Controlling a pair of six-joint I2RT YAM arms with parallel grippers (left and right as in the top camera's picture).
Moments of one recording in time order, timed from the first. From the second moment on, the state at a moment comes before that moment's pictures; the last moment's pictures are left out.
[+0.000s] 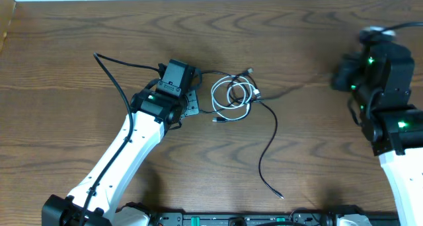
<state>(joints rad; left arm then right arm) -0.40 1.42 1.08 -0.79 -0.11 -0.53 0.08 1.14 1.17 -0.68 0.29 0.27</state>
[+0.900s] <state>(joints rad) -0.40 1.42 1.08 -0.79 -0.11 -0.54 0.12 1.71 1.17 -0.78 -0.27 0.15</state>
